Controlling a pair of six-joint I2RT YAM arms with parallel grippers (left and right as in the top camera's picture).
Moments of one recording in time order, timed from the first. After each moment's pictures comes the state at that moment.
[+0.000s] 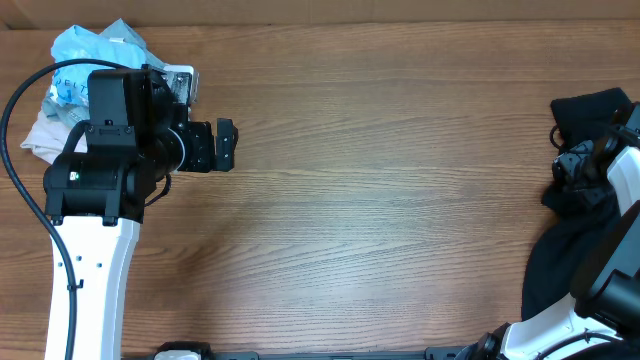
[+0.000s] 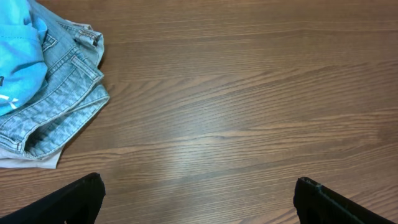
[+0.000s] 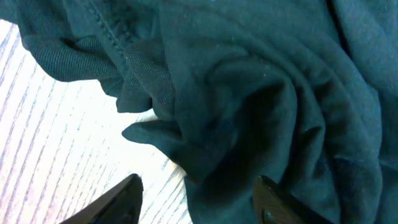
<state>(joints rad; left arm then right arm) -0.04 1.31 1.48 -1.05 0.20 -0.03 -0.52 1.86 1.27 -0.67 0.08 0.54</state>
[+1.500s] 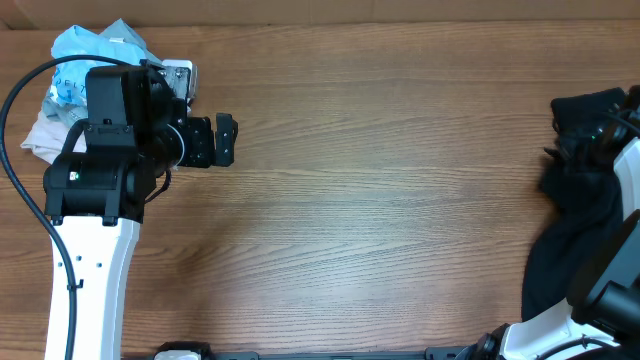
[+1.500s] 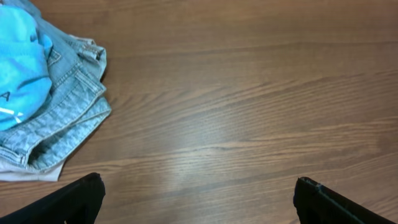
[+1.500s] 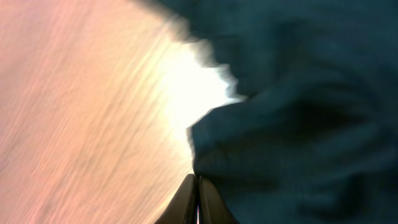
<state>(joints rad) -0.04 1.31 1.49 -1.00 0.20 -0.03 -0.49 1.82 1.35 -0.67 -0.24 0.42</state>
